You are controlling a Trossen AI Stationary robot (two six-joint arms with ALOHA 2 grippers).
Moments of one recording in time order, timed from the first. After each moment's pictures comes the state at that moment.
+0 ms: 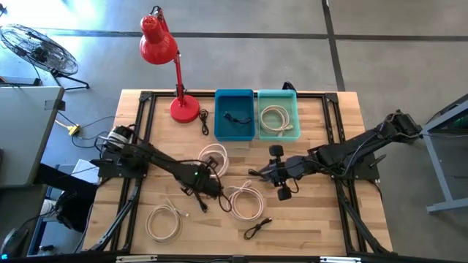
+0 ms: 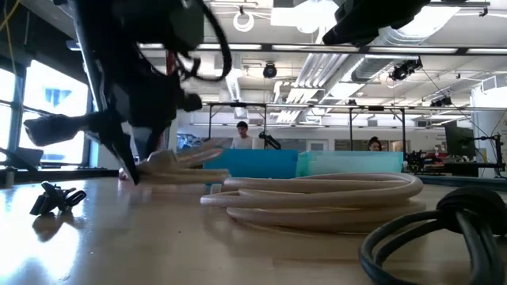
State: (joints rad) left arm -0.35 1.82 1.11 -0.83 -0.45 0.38; right arm 0.34 1.28 0.84 -0.13 0.21 0.00
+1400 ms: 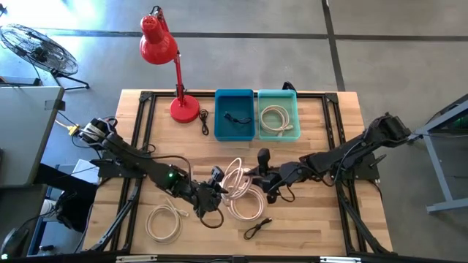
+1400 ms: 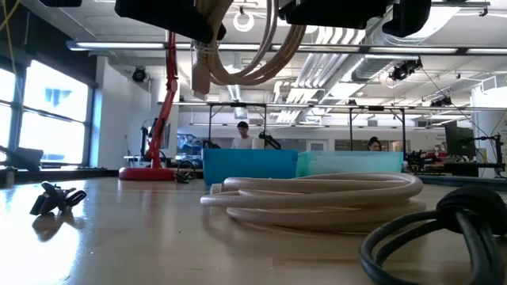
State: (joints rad) left arm -0.50 1.56 1.12 -0.29 -0.41 0.39; right arm 0.36 1.45 0.84 0.26 0.34 -0.55
